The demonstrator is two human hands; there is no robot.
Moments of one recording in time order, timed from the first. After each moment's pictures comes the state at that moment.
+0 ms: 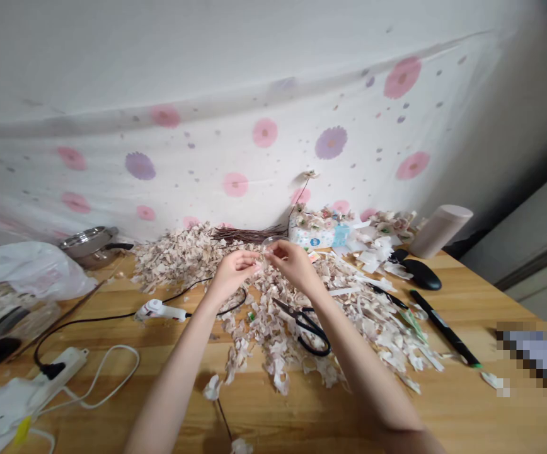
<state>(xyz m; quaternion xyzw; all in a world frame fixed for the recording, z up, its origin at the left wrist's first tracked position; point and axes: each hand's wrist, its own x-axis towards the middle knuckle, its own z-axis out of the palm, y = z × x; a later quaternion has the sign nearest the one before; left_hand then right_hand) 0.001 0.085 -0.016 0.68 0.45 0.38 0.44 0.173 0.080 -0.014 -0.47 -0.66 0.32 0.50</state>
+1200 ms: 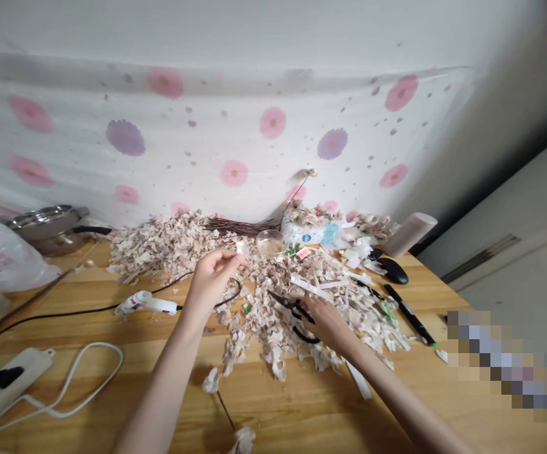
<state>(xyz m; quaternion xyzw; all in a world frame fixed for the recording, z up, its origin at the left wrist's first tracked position) -0.032 0.042 0.010 0.55 0.45 0.51 0.47 0.221 -0.012 -0.104 -0.65 -0.75 0.14 0.05</state>
